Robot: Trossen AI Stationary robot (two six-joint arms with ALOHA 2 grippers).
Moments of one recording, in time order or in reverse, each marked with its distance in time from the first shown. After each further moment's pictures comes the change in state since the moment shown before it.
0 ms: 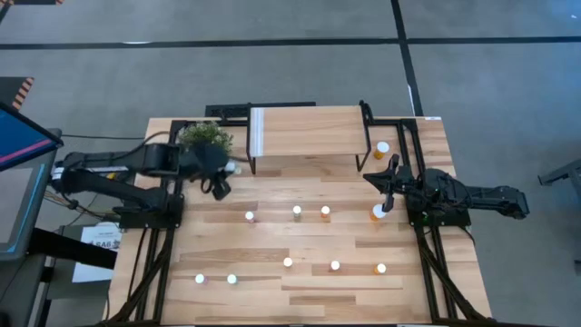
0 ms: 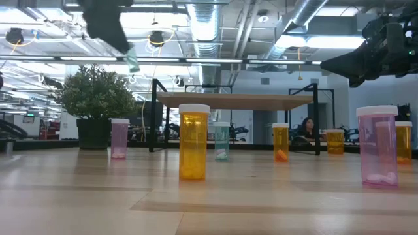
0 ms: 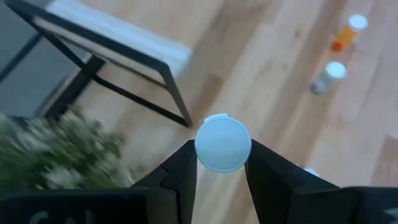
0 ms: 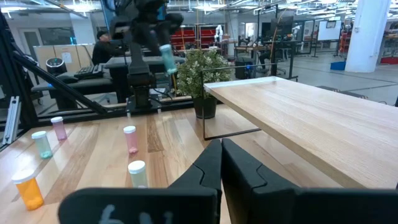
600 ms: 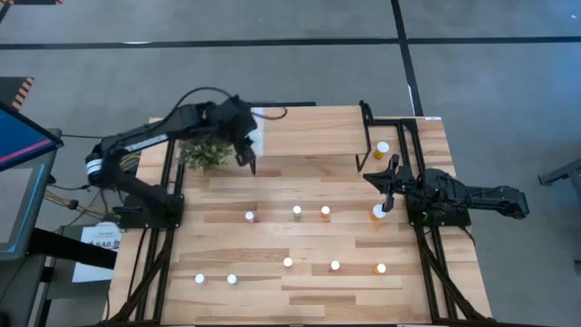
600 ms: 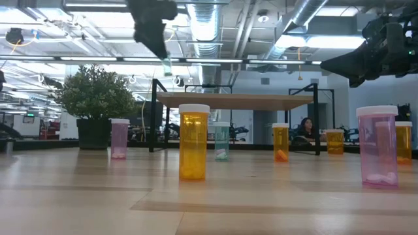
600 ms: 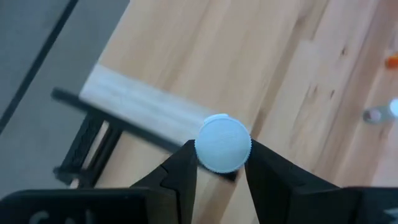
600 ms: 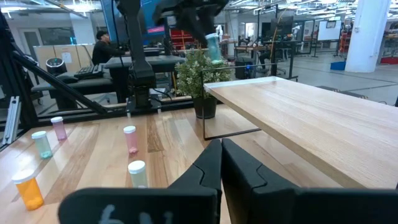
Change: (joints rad) left arm 0.331 0.414 0.421 -0.062 0.179 0.356; right arm 0.000 0.000 0.000 0.000 0.000 0.000
